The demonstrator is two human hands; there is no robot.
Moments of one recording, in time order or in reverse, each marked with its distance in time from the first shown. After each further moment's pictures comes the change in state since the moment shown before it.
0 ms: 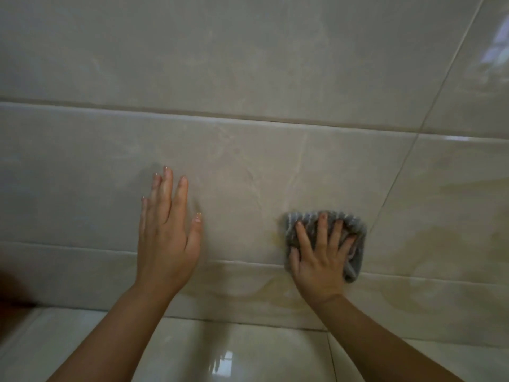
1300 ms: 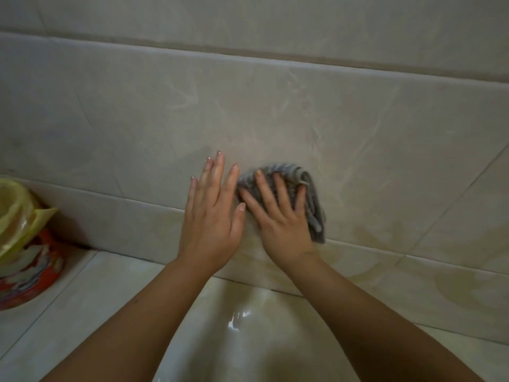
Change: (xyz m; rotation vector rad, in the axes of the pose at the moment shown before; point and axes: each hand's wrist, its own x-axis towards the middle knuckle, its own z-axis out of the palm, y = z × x) left_hand -0.036 -0.031 0.011 0.062 -0.102 0.030; right_hand 0.026 -0.132 0.012 0.173 -0.077 -0.401
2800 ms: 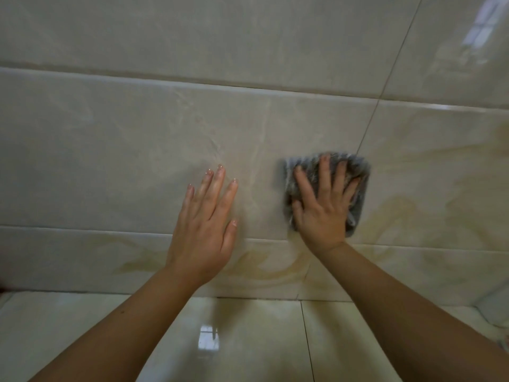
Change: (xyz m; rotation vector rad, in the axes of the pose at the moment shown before) left_hand 0.011 0.103 0.027 -0.023 -0.032 0.278; right_hand -0.060 0.172 -0.067 -0.158 0.168 0.336
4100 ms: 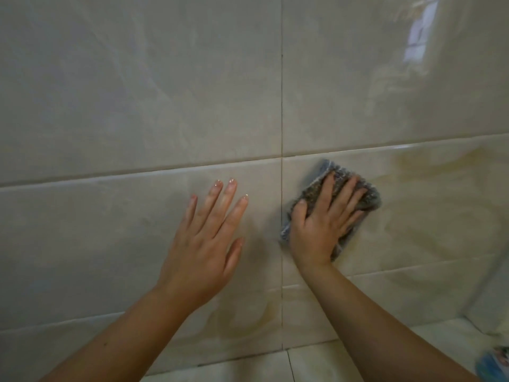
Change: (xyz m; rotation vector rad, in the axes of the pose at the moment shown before) left_hand 0.100 0.081 -0.025 0.183 0.055 0.332; right_hand 0.053 0.060 -0.037 0.085 0.211 0.718
